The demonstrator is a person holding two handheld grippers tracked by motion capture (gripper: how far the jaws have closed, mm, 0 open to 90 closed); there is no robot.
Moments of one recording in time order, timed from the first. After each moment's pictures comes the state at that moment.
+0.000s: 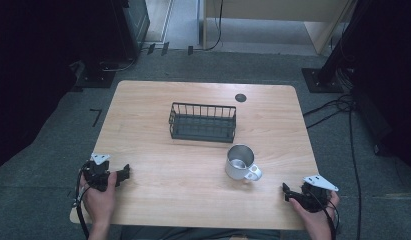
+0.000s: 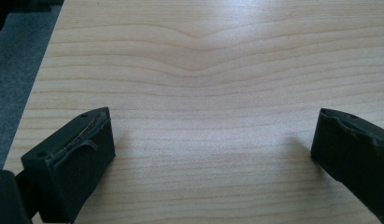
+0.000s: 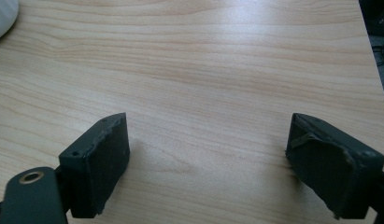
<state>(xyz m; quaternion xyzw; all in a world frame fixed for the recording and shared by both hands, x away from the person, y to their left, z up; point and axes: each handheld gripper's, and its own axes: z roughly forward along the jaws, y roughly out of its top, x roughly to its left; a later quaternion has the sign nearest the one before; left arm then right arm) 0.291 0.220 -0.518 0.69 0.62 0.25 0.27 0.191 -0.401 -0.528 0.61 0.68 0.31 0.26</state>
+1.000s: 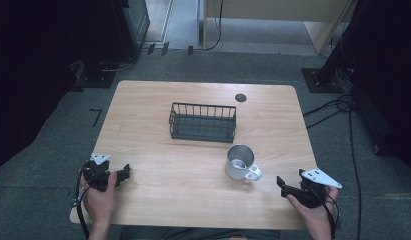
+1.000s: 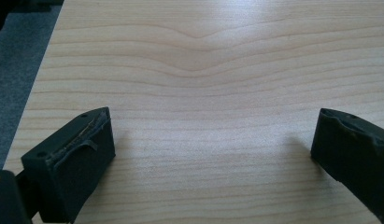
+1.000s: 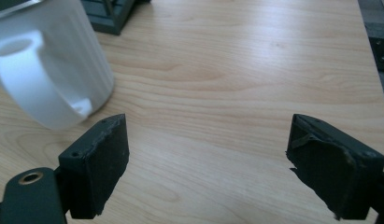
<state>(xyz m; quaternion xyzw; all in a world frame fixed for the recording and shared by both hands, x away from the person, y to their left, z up) 0.291 0.220 -0.518 0.69 0.62 0.25 0.27 0.192 -0.379 -0.483 0.57 0.68 0.38 0.26</state>
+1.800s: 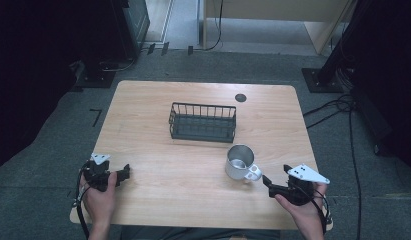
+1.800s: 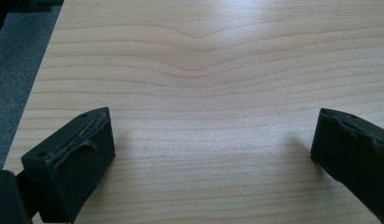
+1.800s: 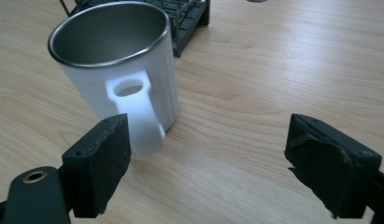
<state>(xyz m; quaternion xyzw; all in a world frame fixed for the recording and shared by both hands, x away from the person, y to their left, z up) 0.291 0.220 -0.518 0.69 0.62 0.25 0.27 0.196 -0.341 -0.460 0.51 0.71 0.41 0.24</state>
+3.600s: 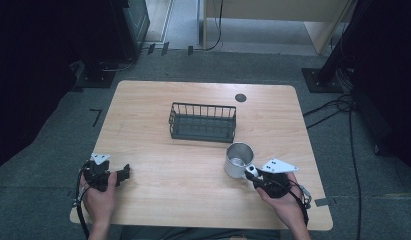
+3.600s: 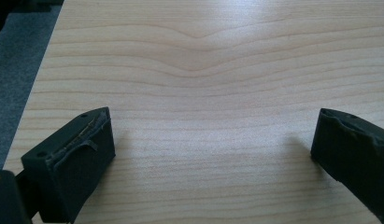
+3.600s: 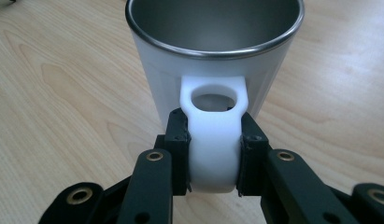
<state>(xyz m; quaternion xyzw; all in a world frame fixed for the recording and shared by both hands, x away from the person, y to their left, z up) 0.291 0.220 -0.518 0.69 0.62 0.25 0.27 0.227 -0.296 -0.475 0.43 0.79 0.41 0.18</state>
